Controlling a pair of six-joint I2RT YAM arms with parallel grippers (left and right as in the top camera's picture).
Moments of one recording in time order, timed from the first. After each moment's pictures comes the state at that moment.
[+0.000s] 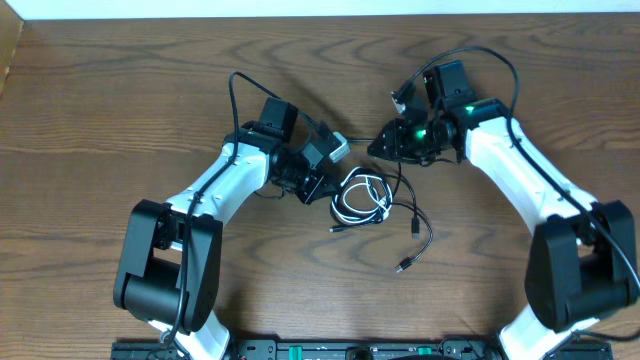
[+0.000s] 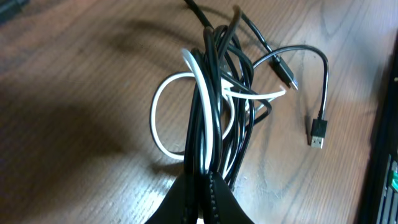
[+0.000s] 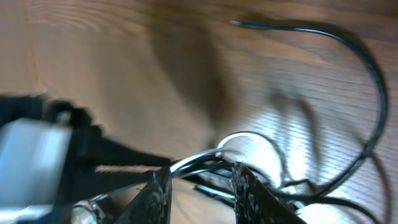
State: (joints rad) left arm -0.31 1.81 1.12 -0.63 0.72 0.45; right arm 0.31 1.81 1.33 -0.67 -0.63 0.36
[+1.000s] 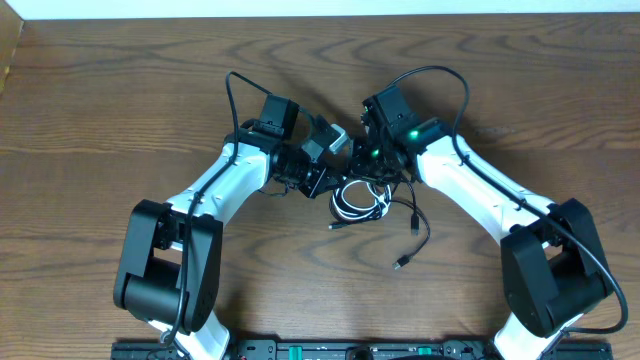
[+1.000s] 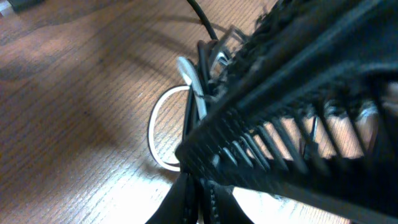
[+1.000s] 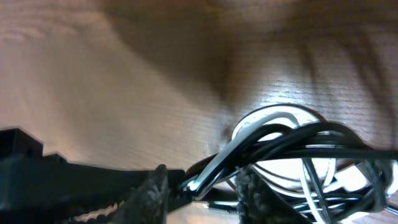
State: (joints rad) left arm -0.32 1.81 1.12 -0.57 0.72 0.32; right arm 0.53 1.85 1.29 -0.59 -0.36 0.71
